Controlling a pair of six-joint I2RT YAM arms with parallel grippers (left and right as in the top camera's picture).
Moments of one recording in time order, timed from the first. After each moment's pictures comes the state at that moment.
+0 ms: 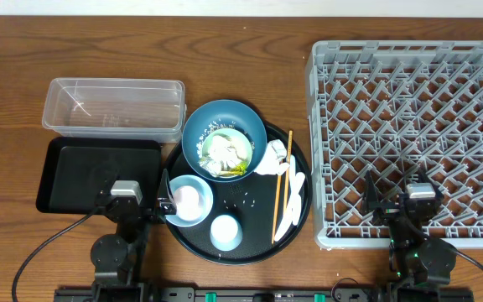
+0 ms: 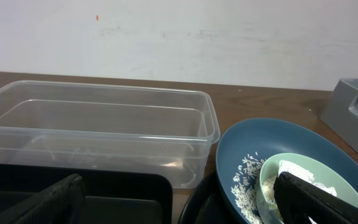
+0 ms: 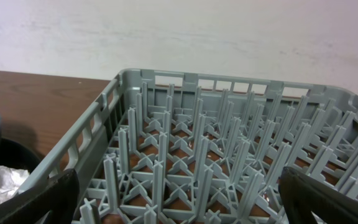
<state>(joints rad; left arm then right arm) 0.00 0.01 0.02 -0.11 0.06 -0.09 -0.10 0.01 0.01 -0.06 -0.15 -0.06</state>
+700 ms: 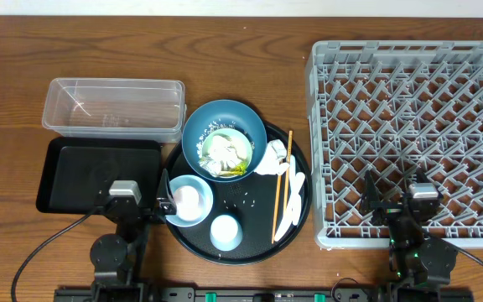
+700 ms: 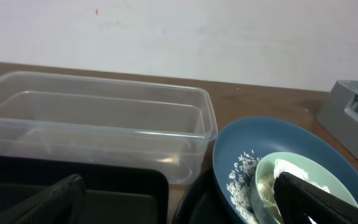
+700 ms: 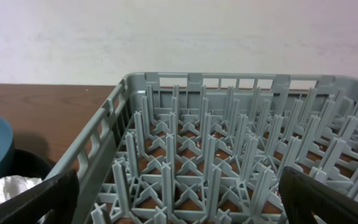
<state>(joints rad) 0.00 0.01 0.04 -0.15 0.07 -0.13 -0.10 0.01 0.01 -0.05 -0.16 0.02</state>
